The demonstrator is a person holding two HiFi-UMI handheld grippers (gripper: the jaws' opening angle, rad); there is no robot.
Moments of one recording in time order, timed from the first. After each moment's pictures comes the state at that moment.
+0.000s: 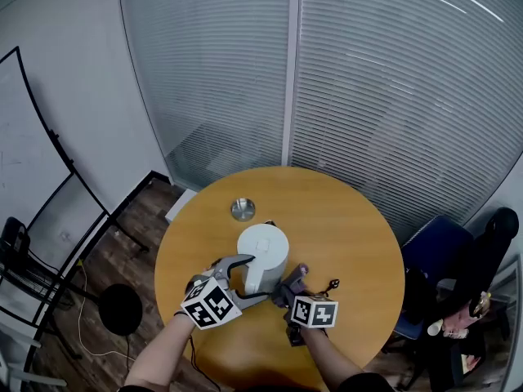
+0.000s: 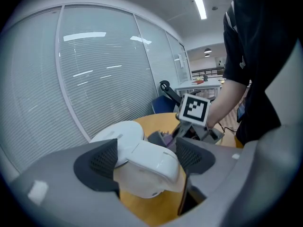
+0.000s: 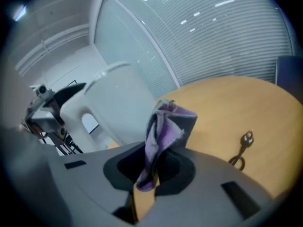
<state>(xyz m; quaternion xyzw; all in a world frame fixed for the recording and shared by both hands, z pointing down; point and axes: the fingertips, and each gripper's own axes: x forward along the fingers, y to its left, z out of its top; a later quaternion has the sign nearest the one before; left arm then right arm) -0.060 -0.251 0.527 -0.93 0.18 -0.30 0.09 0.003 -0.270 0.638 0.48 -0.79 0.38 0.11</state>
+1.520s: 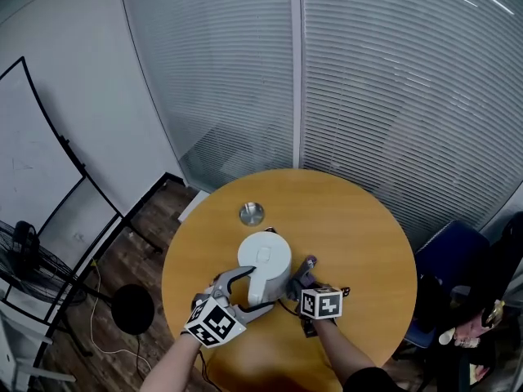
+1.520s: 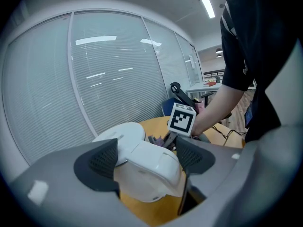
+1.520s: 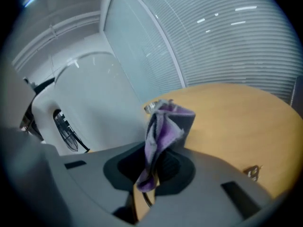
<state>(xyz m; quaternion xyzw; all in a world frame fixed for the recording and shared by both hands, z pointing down) -0.054 -0.254 0.527 -0.92 0.25 -0.28 0.09 0.020 -0.324 0.662 0.45 -0.82 0.32 0.16</state>
